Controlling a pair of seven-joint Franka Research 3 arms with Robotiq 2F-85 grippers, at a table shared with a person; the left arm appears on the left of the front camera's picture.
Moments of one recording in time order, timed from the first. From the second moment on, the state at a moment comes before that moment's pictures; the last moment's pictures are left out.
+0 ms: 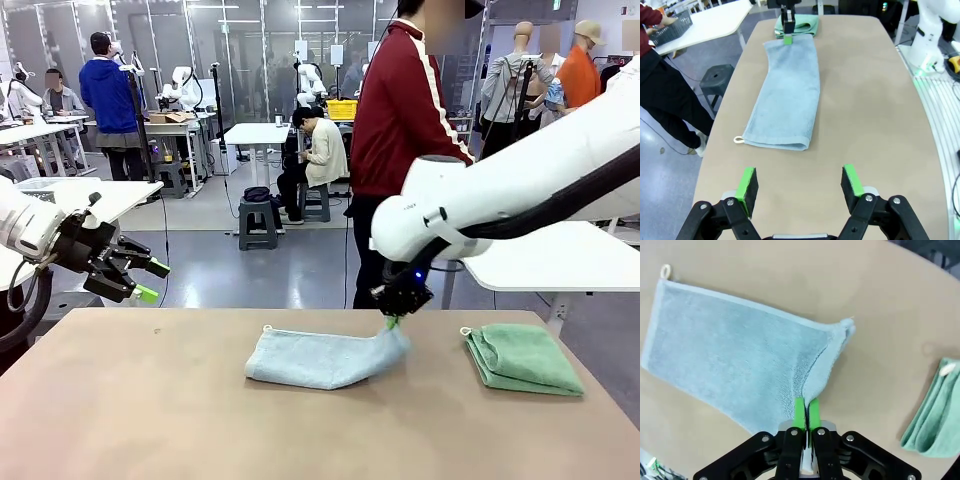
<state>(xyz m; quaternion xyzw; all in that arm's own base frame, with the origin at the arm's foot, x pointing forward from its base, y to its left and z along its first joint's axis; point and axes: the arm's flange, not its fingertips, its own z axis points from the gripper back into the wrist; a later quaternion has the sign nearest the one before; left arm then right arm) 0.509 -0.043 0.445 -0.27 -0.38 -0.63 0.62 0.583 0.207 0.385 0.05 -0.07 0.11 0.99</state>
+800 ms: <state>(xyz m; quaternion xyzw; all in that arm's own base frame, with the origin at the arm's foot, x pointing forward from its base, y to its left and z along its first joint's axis) 0.509 -0.043 0.445 -0.27 -0.38 -0.63 0.62 0.618 0.431 0.382 0.06 0.00 0.10 0.99</state>
